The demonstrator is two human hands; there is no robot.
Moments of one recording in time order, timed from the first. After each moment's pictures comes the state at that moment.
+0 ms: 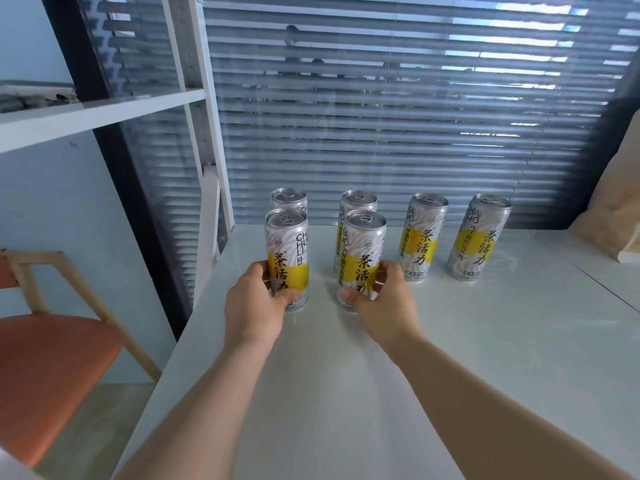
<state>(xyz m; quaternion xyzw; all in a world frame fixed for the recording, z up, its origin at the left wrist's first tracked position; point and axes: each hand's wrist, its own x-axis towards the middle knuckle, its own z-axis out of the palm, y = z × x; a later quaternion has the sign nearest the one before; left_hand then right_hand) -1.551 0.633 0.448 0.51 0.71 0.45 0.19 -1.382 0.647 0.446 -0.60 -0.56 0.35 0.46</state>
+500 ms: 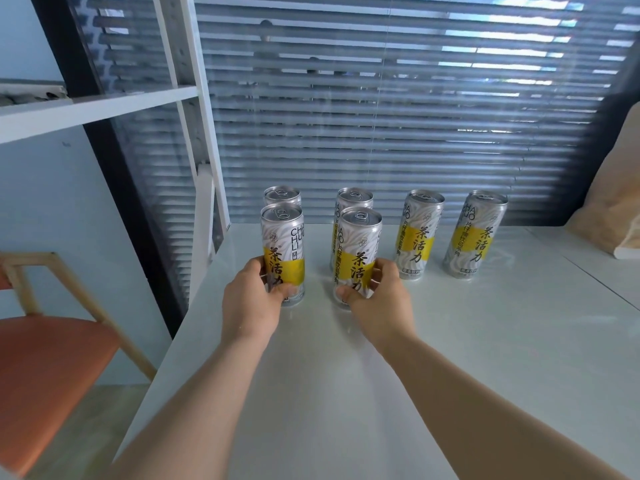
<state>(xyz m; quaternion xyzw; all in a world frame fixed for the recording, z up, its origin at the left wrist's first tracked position) -1.550 0.640 0.446 0.53 0.70 0.44 0.18 -1.384 0.646 0.446 -0.60 -0.55 0.34 0.46</state>
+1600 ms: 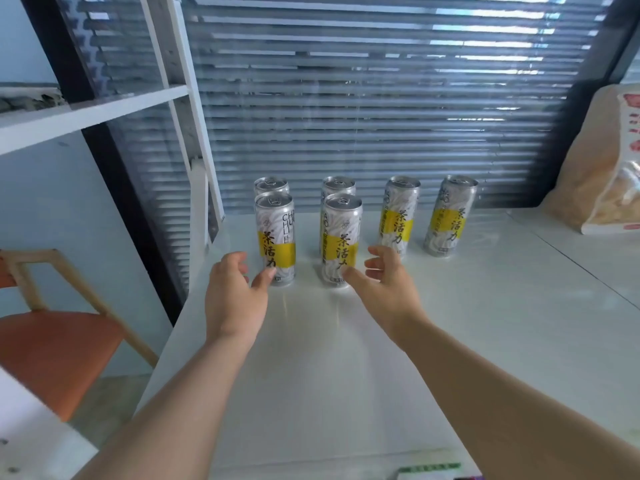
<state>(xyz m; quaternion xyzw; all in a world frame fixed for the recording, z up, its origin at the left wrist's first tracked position) -1.551 0.605 0.453 0.49 0.72 0.46 0.15 -1.362 0.612 0.460 -0.61 -0.55 0.34 0.45</state>
